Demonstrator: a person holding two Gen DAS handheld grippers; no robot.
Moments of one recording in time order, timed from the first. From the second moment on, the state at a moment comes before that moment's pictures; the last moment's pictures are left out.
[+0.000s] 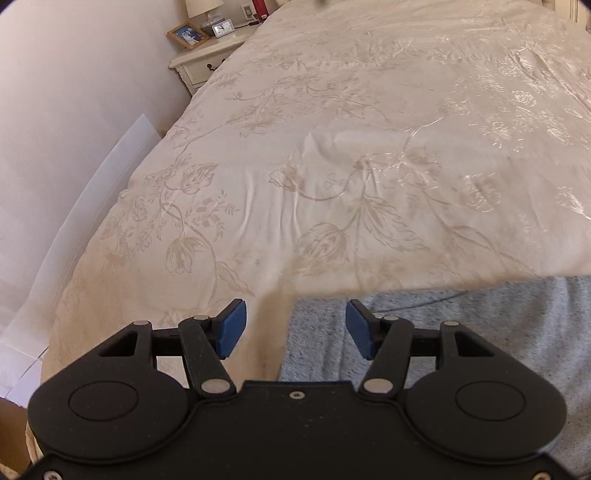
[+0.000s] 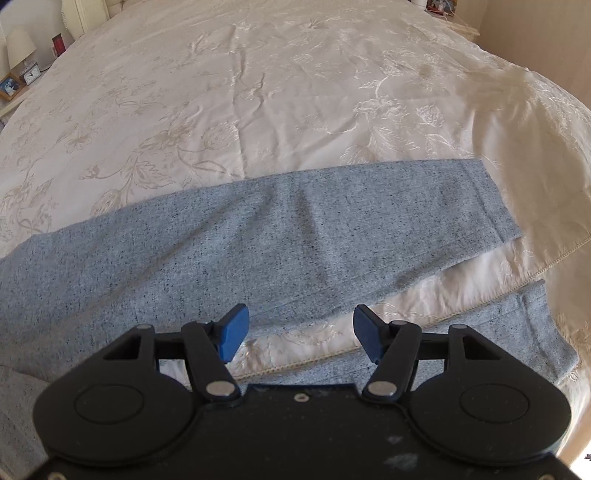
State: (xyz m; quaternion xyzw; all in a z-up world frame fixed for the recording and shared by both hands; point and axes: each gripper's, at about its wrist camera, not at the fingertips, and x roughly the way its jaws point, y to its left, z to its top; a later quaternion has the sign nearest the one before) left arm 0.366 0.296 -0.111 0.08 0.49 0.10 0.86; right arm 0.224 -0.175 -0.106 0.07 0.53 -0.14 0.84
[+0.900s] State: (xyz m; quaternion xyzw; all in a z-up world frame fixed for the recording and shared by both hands) left arm 0.380 0.319 -0.149 -0.07 0.50 0.15 0.85; right arm 0.250 -0.229 -0.107 0.06 0.51 -0.17 0.84
